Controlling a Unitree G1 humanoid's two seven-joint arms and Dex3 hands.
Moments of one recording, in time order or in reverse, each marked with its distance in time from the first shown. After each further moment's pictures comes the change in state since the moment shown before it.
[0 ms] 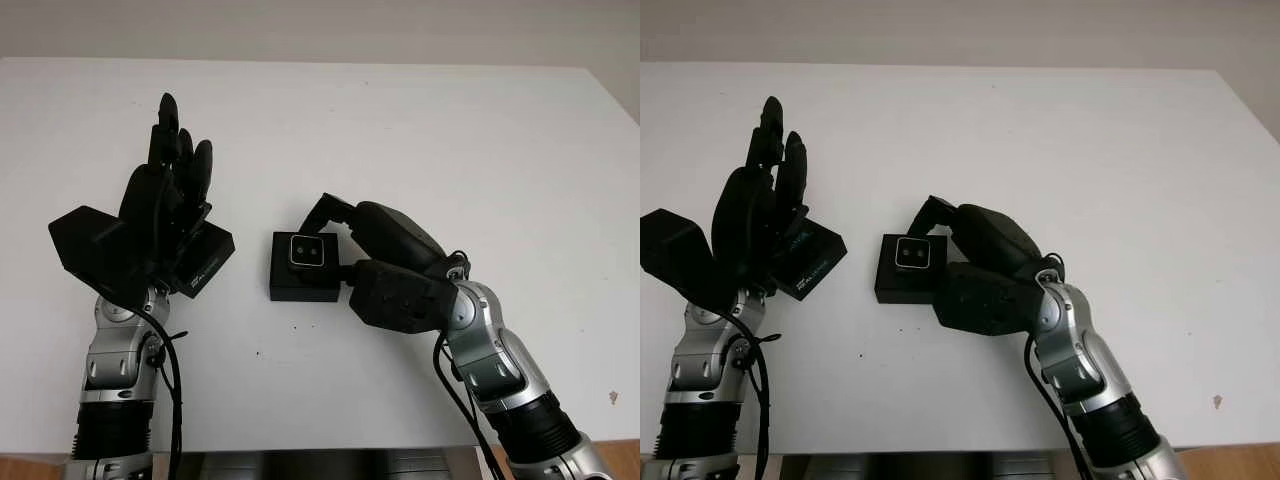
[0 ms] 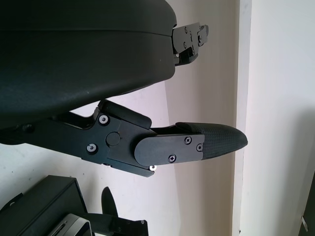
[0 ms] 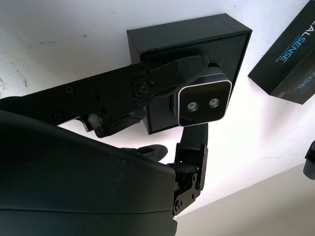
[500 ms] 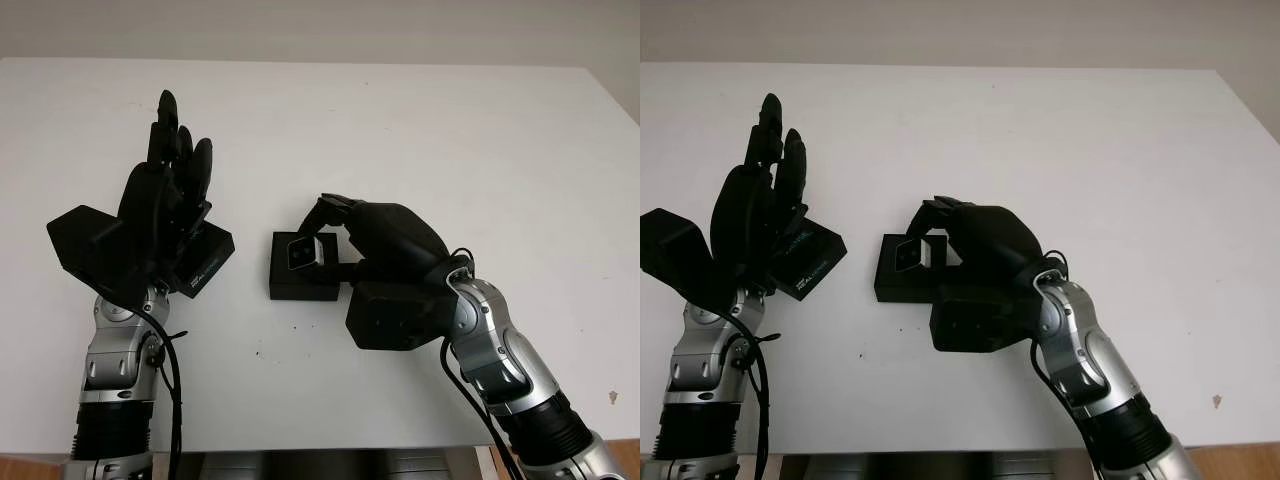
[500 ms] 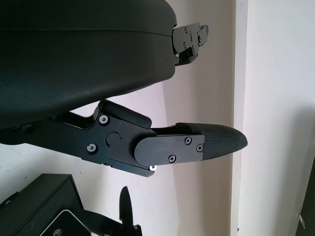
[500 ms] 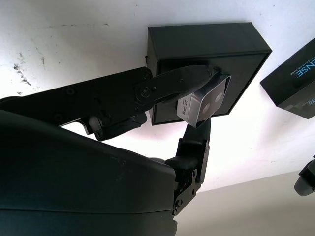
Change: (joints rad) left arm 0.000 0.000 0.000 -0.011 0.001 0.002 0.005; right arm 0.001 -0.053 0.028 -0.042 -0.100 -0.046 0.009
